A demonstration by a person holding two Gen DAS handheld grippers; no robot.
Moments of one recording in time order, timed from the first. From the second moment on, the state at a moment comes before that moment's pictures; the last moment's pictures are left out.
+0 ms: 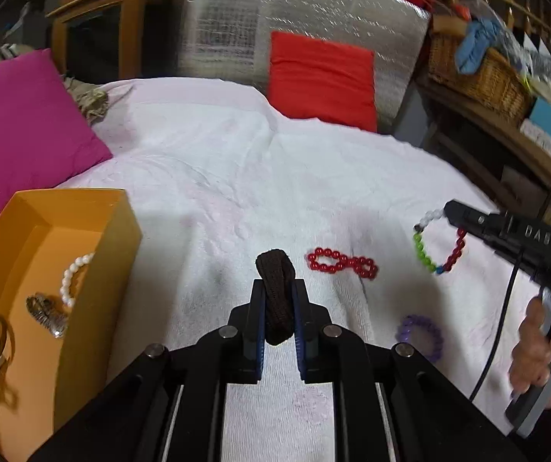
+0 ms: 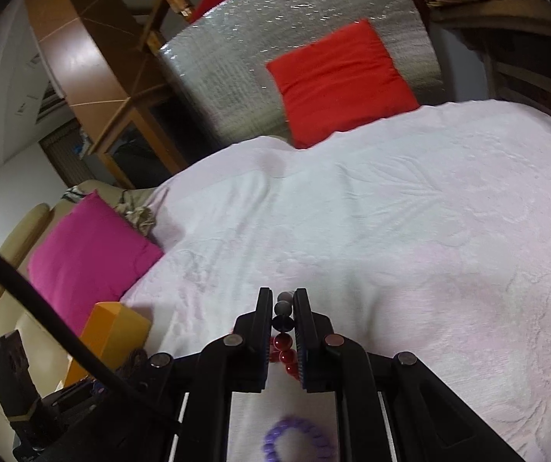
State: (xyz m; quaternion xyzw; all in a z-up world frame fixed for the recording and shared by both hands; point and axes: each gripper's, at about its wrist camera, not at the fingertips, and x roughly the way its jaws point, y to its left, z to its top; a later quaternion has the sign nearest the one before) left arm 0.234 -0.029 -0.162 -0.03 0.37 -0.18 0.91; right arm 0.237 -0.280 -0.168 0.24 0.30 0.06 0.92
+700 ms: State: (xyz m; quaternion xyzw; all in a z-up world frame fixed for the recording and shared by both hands) left arm 0.136 0.151 -0.127 -0.08 0.34 0.05 0.94; right arm 0.218 -0.096 -0.131 0.20 0.30 0.26 0.89
